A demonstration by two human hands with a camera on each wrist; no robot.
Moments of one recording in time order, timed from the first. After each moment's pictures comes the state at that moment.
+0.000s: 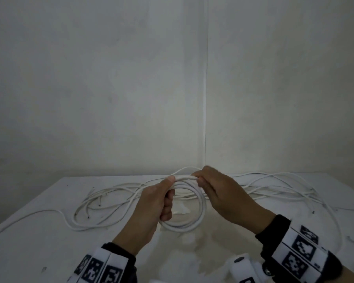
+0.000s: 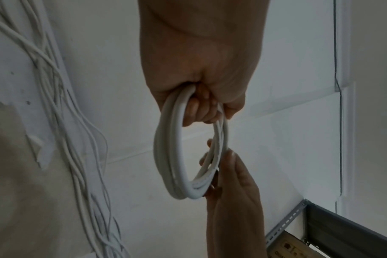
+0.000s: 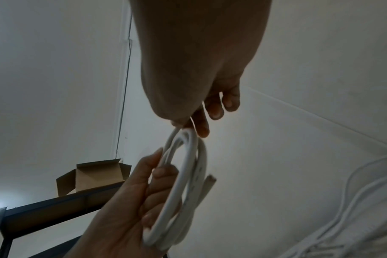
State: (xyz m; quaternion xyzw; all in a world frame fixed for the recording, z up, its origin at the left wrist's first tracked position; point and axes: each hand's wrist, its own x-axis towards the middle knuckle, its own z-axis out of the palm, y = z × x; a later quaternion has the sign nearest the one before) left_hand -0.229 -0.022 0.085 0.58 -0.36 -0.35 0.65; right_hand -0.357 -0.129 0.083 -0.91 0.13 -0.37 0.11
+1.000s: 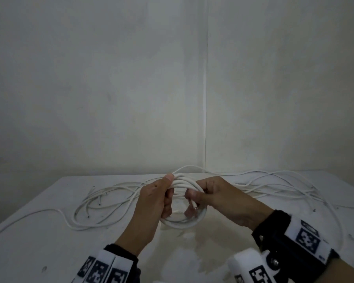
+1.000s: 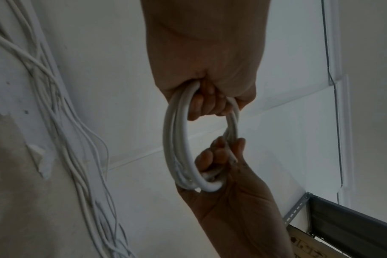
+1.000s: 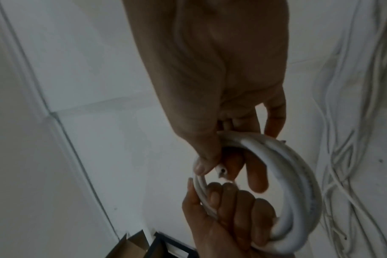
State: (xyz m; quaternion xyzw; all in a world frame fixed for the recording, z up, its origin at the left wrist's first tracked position) left_hand -0.231 -0.021 0.083 0.56 -0.36 -0.30 0.68; right_hand -0.354 -0.117 0.087 -0.76 0.11 -0.22 0.60
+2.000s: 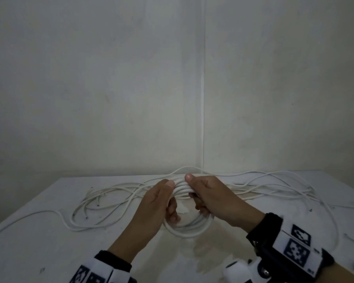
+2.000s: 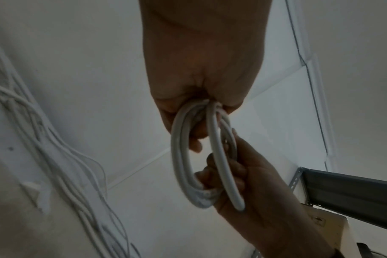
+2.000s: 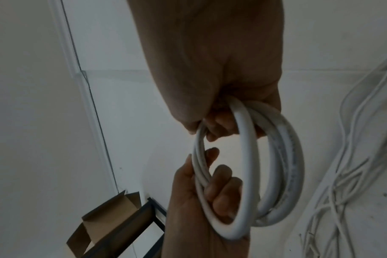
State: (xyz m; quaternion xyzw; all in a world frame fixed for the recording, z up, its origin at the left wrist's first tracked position) left_hand -0.231 -0.014 0.077 0.56 -0.46 -0.29 0.63; right_hand -0.348 -0.108 0.091 -0.78 0.23 -0.27 0.51
